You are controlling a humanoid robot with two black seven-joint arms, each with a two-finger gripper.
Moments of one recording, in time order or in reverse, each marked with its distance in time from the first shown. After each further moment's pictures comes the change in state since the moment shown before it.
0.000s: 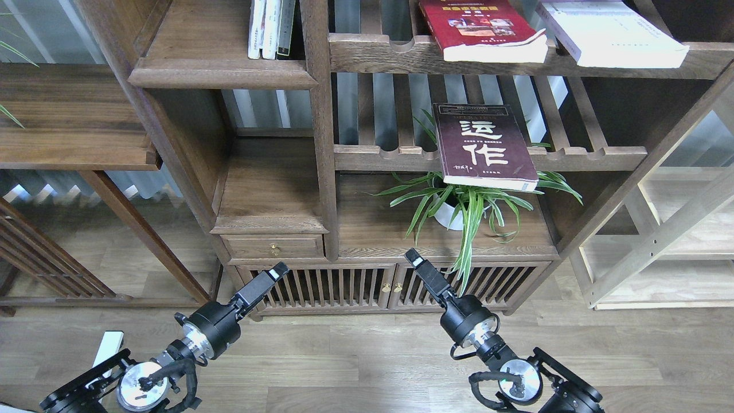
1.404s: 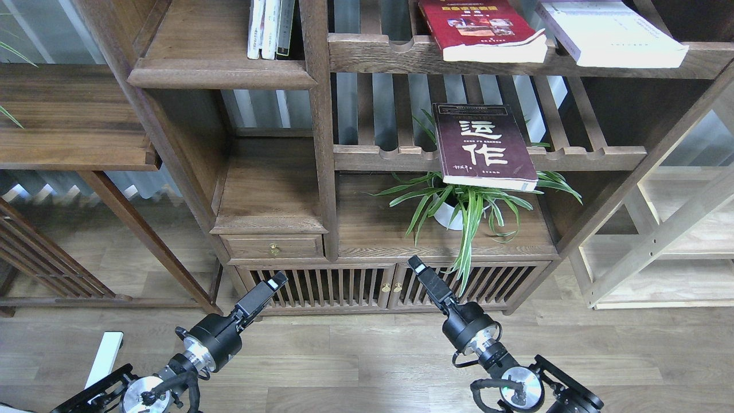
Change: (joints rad) left arm 0.051 -0.023 -0.021 0.004 -0.004 0.000 -0.009; right arm -0.023 0.000 -0.003 -0.011 0.007 0.000 0.010
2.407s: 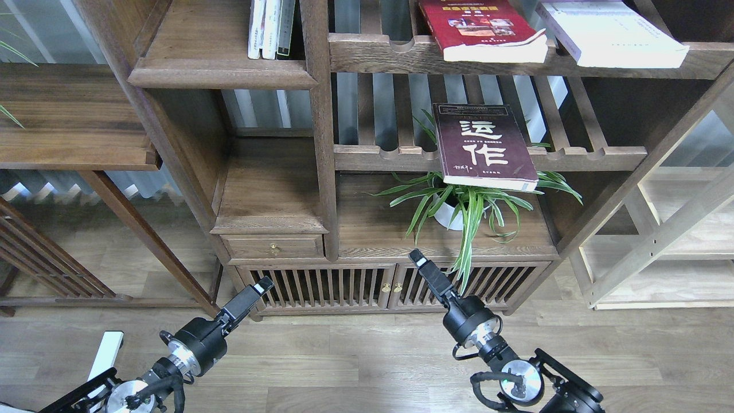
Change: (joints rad) left arm 0.008 0.043 -0.007 0.012 -0.003 0.000 -0.001; right arm 0.040 0.000 0.026 -0.008 0.002 0.000 0.003
